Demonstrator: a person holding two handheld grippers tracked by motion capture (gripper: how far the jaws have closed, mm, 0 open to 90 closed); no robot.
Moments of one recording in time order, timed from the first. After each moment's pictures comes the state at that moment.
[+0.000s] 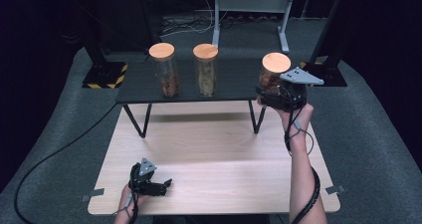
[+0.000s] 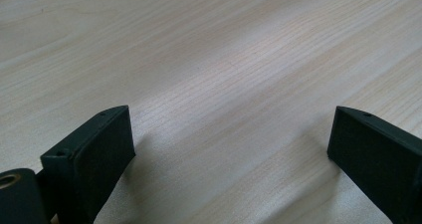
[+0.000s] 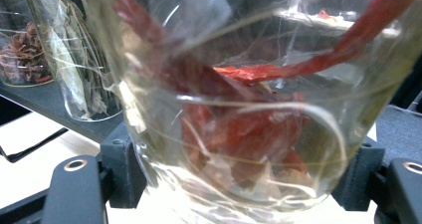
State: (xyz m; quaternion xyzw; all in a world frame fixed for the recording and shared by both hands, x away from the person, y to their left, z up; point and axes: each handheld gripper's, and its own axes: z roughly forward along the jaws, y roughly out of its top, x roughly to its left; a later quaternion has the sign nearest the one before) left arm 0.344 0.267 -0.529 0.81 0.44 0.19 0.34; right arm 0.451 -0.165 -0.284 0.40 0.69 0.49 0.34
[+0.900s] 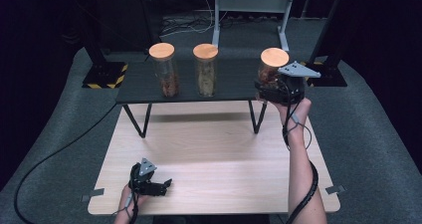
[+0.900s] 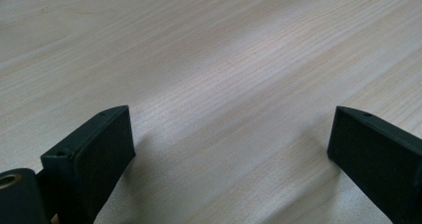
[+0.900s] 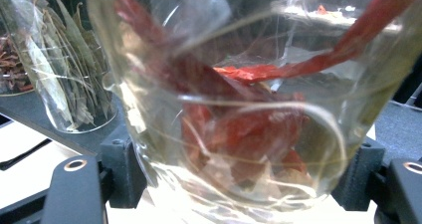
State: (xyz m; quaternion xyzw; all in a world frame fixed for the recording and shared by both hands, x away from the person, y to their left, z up) left arm 0.344 0.267 -0.529 0.81 0.44 0.19 0.34; right arm 0.467 -0.162 -0.280 0.41 0.69 0.49 0.34
